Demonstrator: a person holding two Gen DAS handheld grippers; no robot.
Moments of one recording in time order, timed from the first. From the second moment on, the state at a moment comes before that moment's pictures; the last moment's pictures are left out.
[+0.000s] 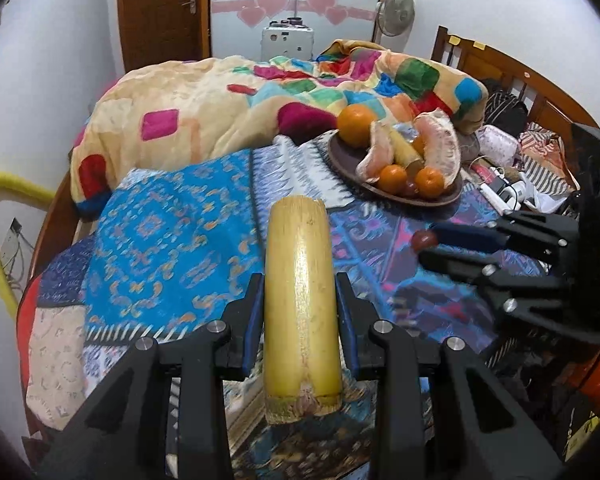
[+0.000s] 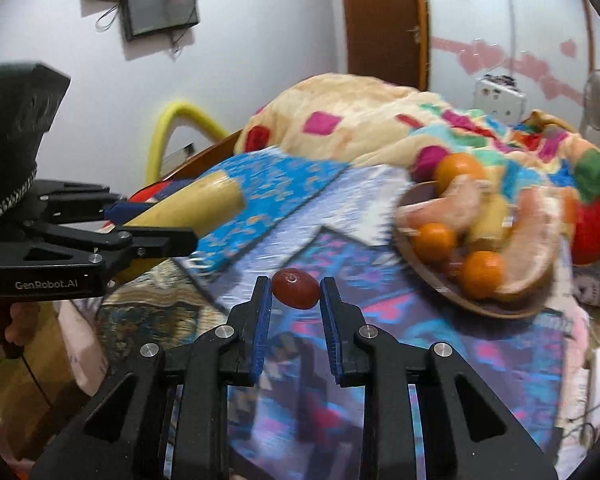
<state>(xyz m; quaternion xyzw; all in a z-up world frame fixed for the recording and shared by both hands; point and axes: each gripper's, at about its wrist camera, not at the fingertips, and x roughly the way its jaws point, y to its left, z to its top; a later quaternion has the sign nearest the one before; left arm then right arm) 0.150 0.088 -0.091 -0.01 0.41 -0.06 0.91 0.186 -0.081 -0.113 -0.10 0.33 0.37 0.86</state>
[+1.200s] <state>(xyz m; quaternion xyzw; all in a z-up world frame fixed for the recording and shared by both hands) 0.320 -0.029 -0.099 0.01 0.41 -0.12 0.91 0.286 -0.192 -0.127 -0.07 0.34 0.29 0.89</state>
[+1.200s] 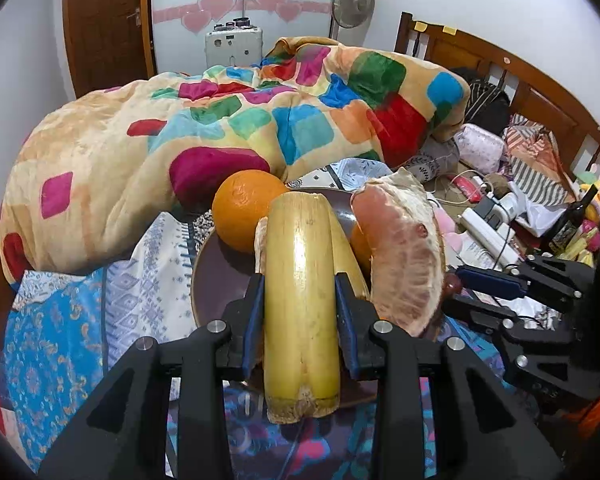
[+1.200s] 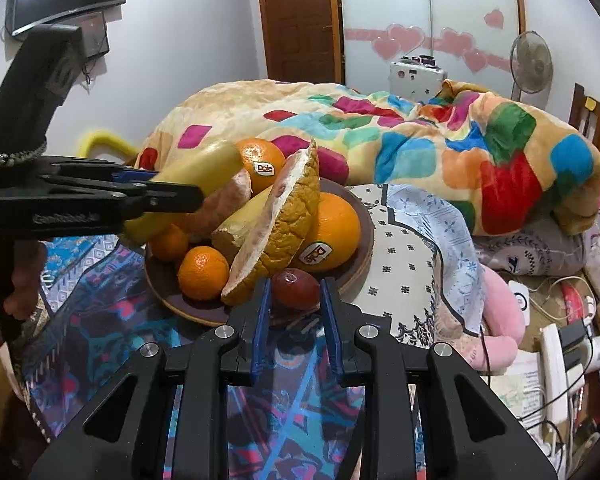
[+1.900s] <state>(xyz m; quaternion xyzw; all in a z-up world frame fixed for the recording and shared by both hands) 0.331 -0.041 -0.104 0.03 0.41 -0.12 0.90 0.295 -0.192 -0.133 -0.09 0.37 0.29 0.88</state>
